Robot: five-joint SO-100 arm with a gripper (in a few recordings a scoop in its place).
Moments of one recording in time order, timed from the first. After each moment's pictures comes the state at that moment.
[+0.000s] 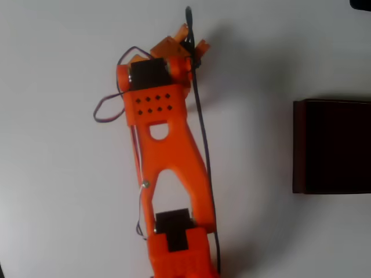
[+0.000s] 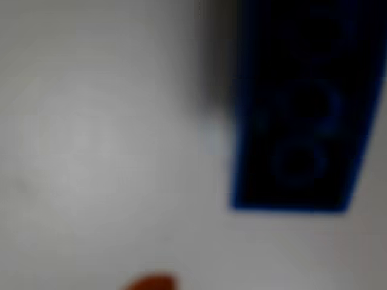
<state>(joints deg) -10.2 54.1 53.0 89.6 135.5</state>
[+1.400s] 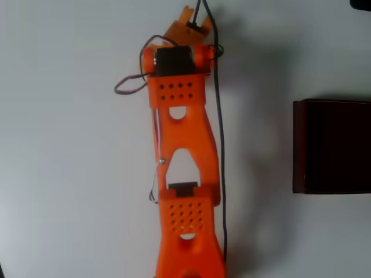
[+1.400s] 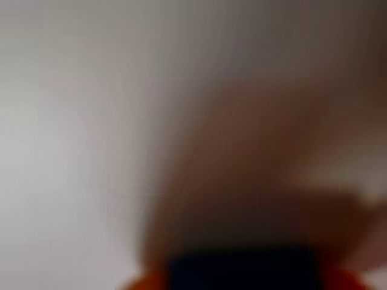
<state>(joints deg) -4.0 29.2 15.6 103.3 117.2</state>
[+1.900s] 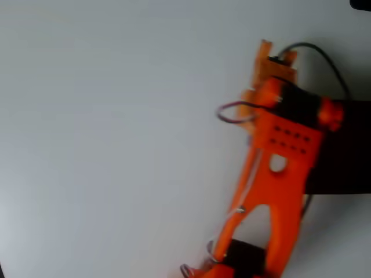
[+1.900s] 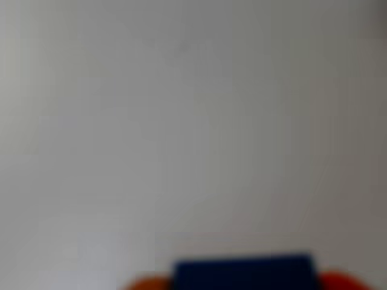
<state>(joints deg) 20.3 68.8 57.9 101.6 79.2</state>
